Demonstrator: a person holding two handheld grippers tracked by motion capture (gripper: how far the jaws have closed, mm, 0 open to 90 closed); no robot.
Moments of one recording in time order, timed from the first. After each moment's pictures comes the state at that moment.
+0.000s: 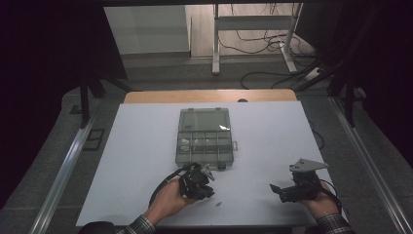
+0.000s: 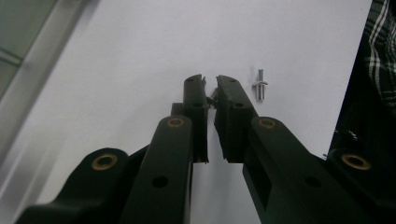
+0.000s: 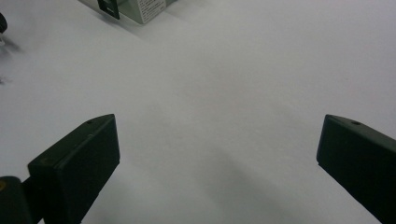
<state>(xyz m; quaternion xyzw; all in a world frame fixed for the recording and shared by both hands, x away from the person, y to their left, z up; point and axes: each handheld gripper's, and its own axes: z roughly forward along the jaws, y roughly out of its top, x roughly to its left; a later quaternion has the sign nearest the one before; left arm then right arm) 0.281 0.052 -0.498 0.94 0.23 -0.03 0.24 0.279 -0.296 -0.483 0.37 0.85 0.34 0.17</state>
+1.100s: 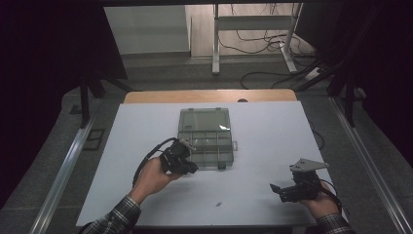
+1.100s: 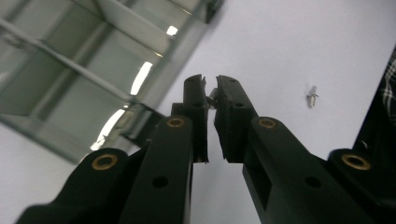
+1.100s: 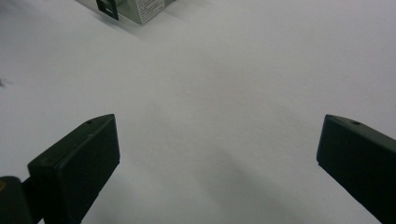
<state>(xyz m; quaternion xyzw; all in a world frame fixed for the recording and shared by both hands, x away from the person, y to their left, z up) 0.327 0.107 -0.453 0.92 0.31 -0.01 0.26 0.280 -0.297 -0.484 0.37 0.85 0.34 0.16</state>
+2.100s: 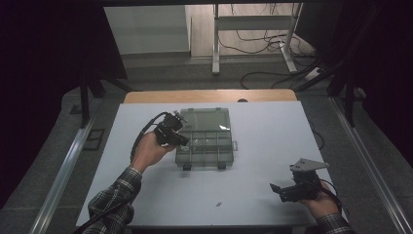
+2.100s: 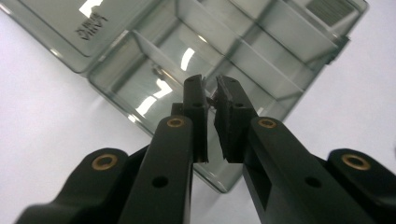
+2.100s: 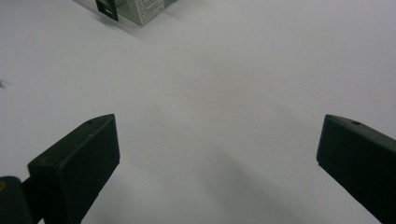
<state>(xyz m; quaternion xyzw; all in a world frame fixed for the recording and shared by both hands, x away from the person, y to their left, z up) 0.400 0.132 -0.440 0.89 0.38 0.03 0.24 0.280 -0.298 -0.483 0.37 0.85 0.35 0.16</state>
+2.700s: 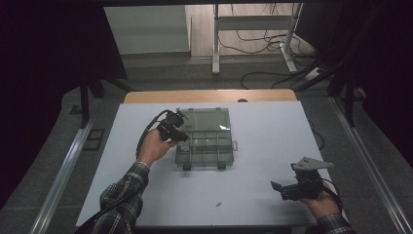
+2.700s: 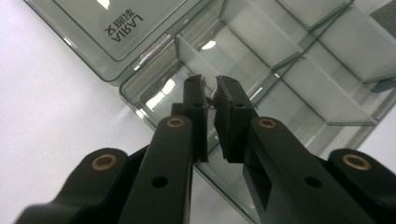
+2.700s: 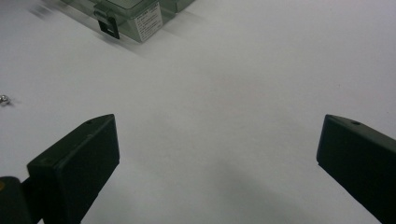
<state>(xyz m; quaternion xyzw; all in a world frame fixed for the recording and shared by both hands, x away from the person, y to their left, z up) 0.427 0.130 -0.466 0.88 0.41 0.04 0.22 0.281 -0.301 -0.480 0.38 0.83 0.37 0.16</state>
